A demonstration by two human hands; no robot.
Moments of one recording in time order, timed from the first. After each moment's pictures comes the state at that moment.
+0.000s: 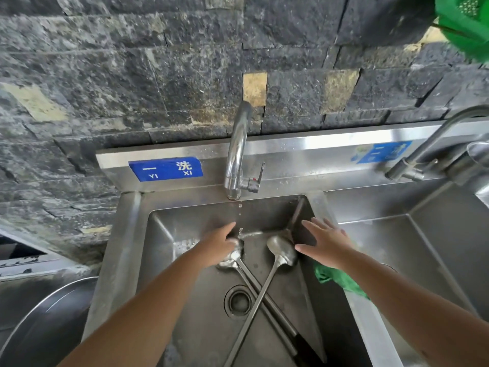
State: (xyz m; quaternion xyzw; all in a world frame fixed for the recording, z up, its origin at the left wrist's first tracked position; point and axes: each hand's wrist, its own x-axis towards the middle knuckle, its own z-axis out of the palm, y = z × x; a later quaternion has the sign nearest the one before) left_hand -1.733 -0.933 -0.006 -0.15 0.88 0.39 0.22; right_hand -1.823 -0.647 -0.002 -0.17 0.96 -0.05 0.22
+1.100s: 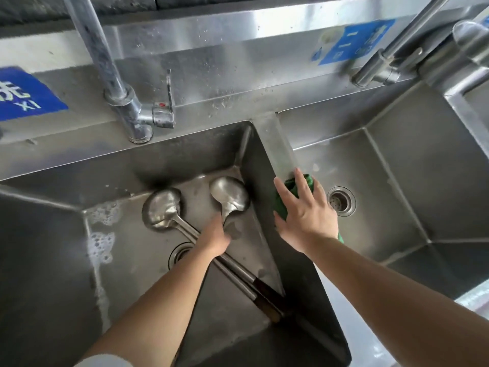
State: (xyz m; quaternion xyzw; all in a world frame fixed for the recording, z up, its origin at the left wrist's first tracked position) left_hand -1.764 -0.798 -0.234 -0.16 0.84 0.41 0.31; right_hand -1.794 -0.599 -0.078 -0.08 0.99 0.02 0.11
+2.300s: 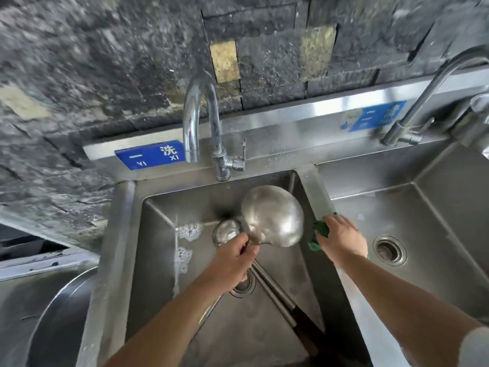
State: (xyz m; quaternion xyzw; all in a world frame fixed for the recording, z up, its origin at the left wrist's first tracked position) left_hand -1.658 -0.828 0.020 -0.13 0.80 0.57 0.14; right_hand -1.782 -0.584 -0.043 -0.03 0.98 -0.17 0.09
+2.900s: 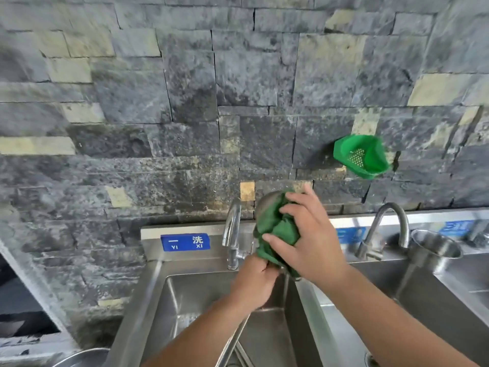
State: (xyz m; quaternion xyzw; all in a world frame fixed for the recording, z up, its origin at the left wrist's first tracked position) left_hand -1.628 -0.769 0.241 -0.01 0.84 0.53 -0.13; right_hand -1.688 -0.642 0.297 -0.39 0.77 -0.33 -0.38
